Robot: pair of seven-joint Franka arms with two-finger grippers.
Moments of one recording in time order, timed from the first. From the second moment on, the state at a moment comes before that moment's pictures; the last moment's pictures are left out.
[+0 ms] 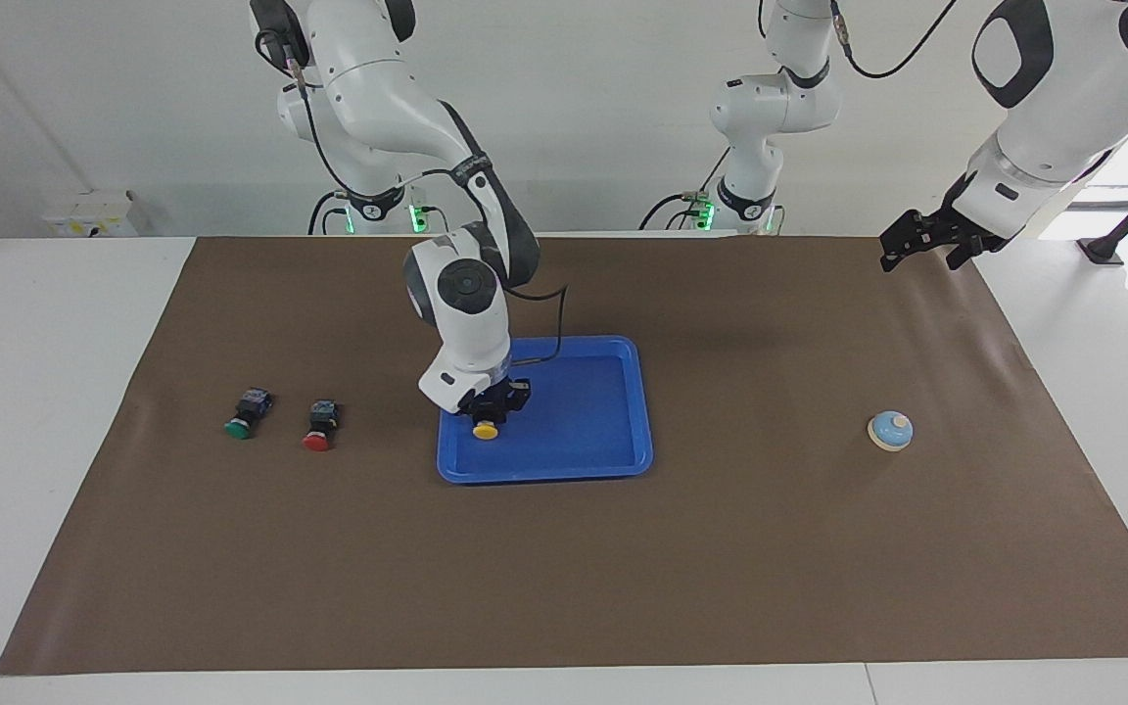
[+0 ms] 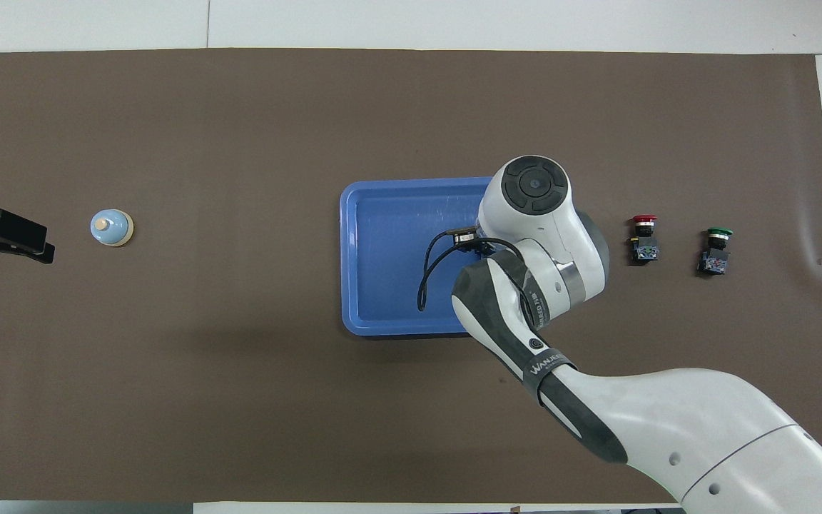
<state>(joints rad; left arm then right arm) 0.01 0.01 0.00 -1.61 -0.01 1.45 0.04 0.36 0.42 0.07 -1.83 -0.03 2.20 0.42</state>
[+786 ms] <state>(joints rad) 0.01 0.01 0.00 -1.61 -0.01 1.45 0.04 0.07 0.29 0.05 -1.74 -0.02 1.99 0.26</state>
